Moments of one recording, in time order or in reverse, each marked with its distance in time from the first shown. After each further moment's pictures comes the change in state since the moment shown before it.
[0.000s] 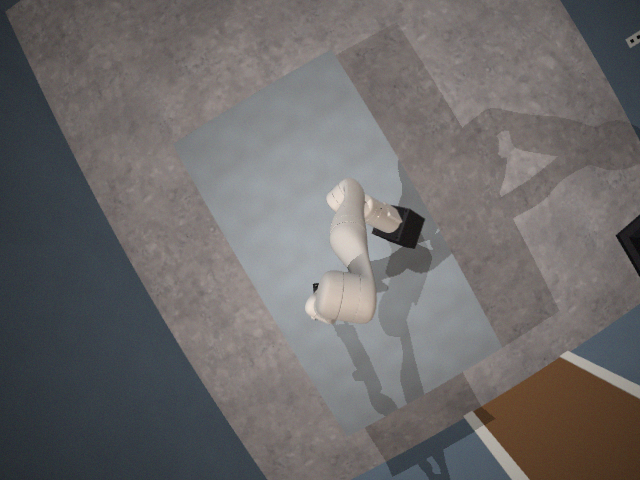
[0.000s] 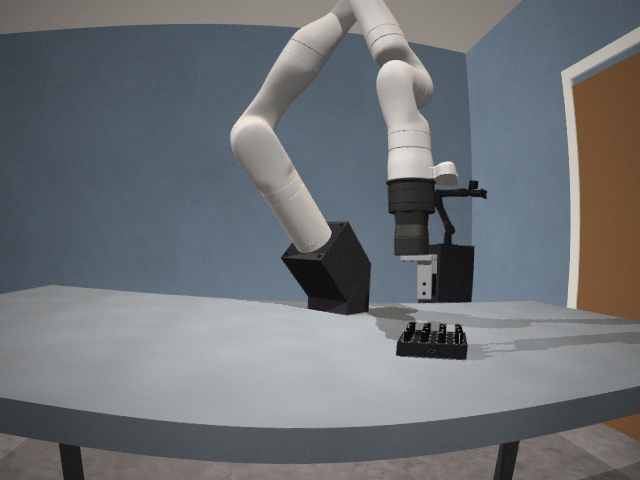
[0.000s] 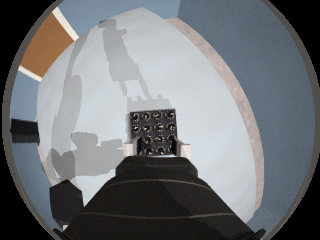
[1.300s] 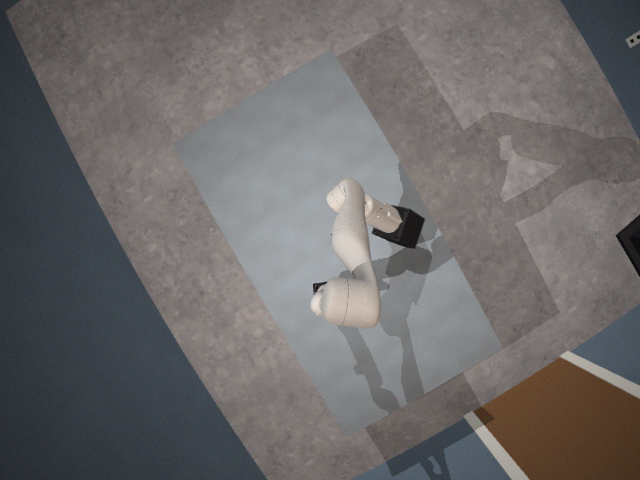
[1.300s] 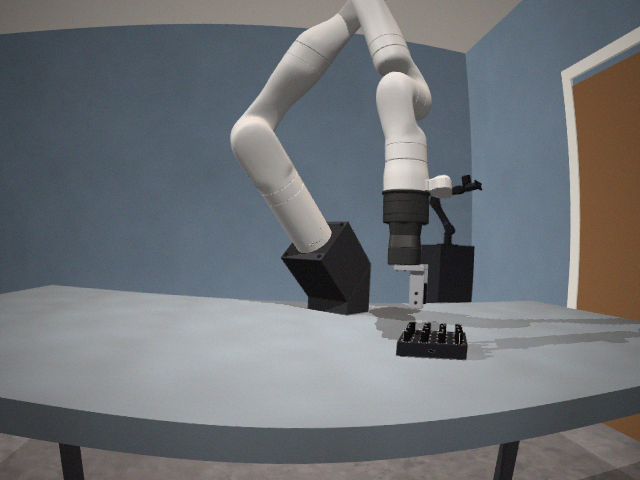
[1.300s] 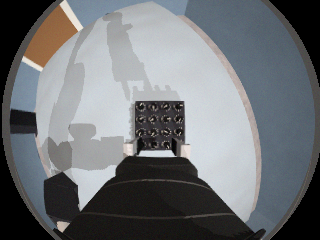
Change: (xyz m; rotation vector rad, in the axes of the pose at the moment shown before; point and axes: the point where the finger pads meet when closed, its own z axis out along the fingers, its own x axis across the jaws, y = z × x) arm -0.013 0.016 0.016 -0.032 0.011 -0.058
